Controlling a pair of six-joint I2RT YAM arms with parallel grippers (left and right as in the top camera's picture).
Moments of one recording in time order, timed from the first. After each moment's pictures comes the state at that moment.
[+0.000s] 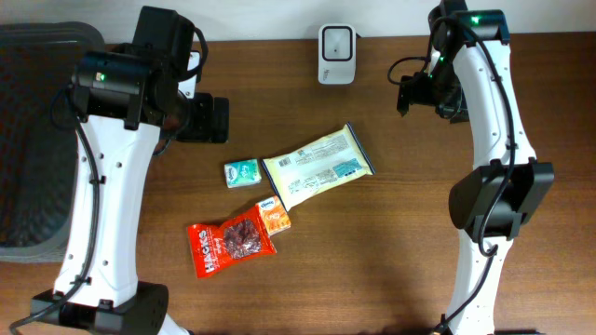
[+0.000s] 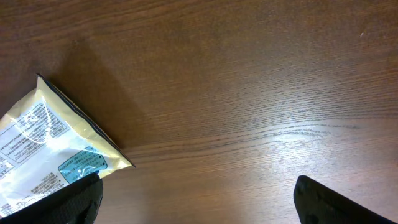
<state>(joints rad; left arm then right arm) -0.21 1.76 2.19 -1.65 -0.10 -0.16 0.03 2.30 2.40 -1.63 0.02 0.25</state>
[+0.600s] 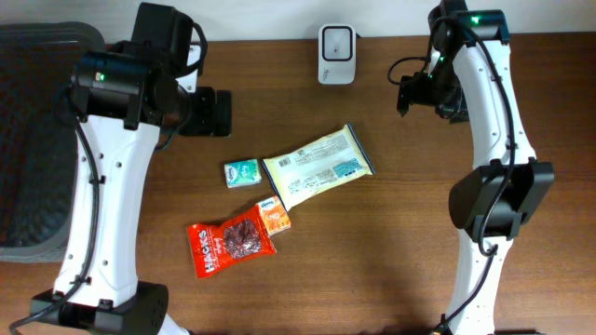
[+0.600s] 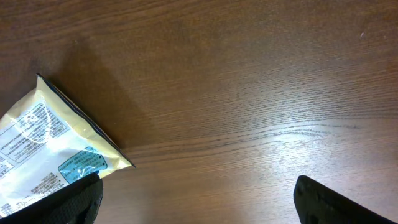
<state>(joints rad) -0.21 1.76 2.19 -1.59 -0.05 -0.17 0.03 2.30 2.40 -1.63 0.02 0.25</state>
